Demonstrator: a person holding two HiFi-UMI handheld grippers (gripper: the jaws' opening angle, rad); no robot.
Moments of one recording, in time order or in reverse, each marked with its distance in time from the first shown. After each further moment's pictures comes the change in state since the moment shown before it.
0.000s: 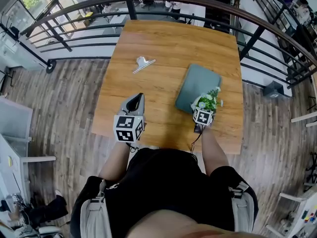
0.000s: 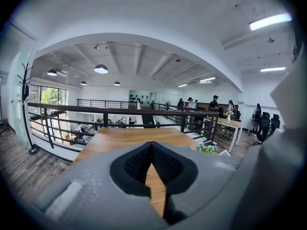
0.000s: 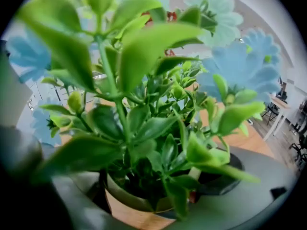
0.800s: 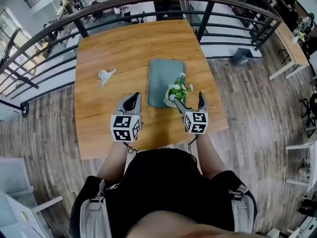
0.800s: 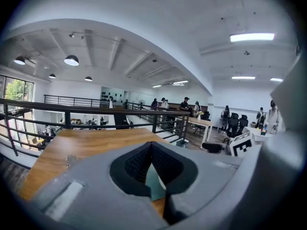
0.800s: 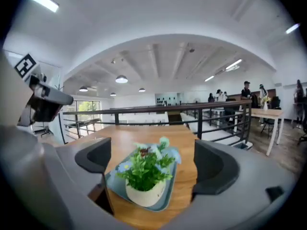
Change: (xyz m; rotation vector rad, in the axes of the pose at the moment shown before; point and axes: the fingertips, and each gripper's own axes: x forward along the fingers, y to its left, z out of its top) left arm 0.059 -0.105 0.012 0.064 0.000 -0.340; right arm -0.178 -0.018 0.088 0.018 -0.474 -0.007
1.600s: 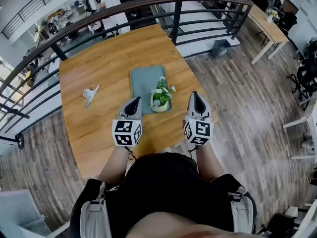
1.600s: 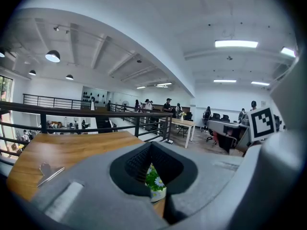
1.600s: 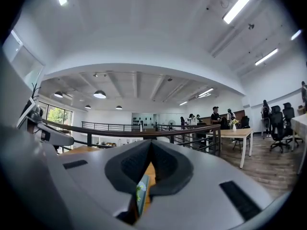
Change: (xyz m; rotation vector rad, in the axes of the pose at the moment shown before) left arm 0.032 -0.072 0.016 0.056 -0.020 -0.217; right arm -0.117 -0.046 0.110 0.002 -0.262 -0.340
